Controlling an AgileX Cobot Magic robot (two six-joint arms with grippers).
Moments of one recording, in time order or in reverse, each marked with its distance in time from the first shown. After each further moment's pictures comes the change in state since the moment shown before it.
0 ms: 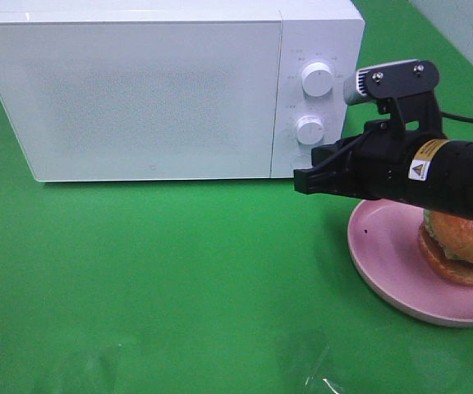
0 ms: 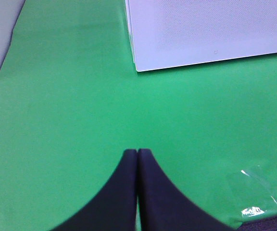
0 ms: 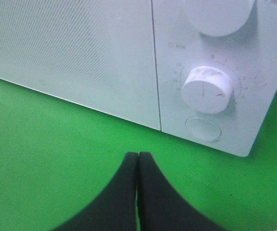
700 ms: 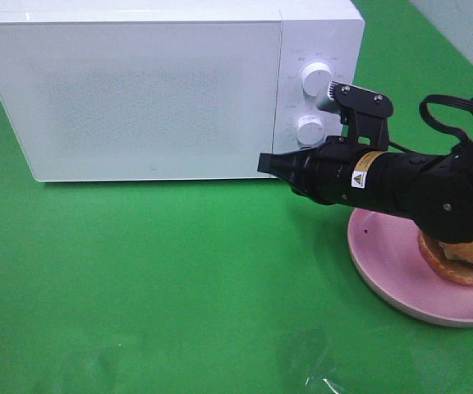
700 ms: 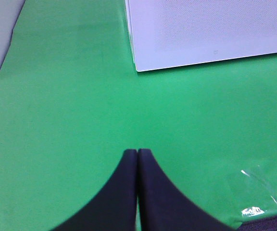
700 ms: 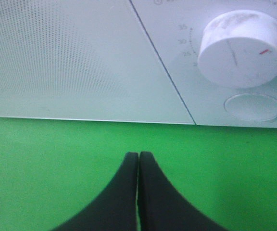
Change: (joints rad) left arm 0.000 0.000 0.000 0.000 0.000 0.000; right arm 0.002 0.257 -0.155 -0.102 -0.085 0.446
